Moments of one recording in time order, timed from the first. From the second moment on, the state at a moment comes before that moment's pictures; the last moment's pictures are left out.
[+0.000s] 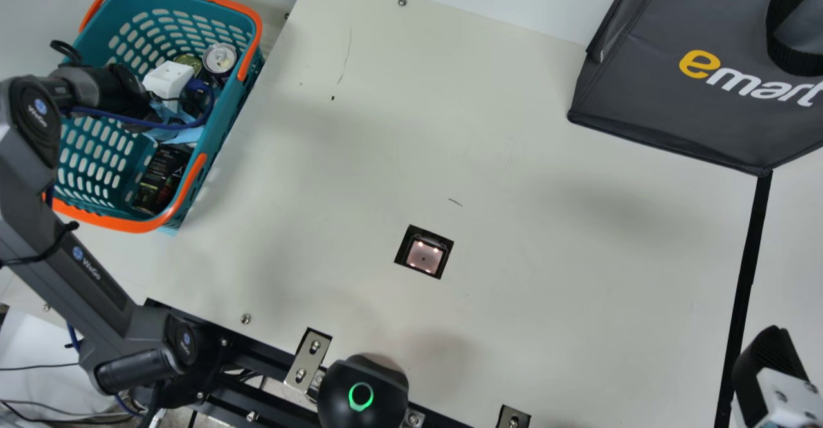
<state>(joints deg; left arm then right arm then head) 34.7 125.7 -64.3 -9.2 25.4 38.8 0.6 42.6 -69.7 -0.8 69.4 -2.2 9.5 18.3</state>
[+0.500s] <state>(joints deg) 35.5 118.9 -65.3 -10.5 29.9 39.3 0.6 42.6 -69.7 -0.8 69.4 -2.2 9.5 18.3</state>
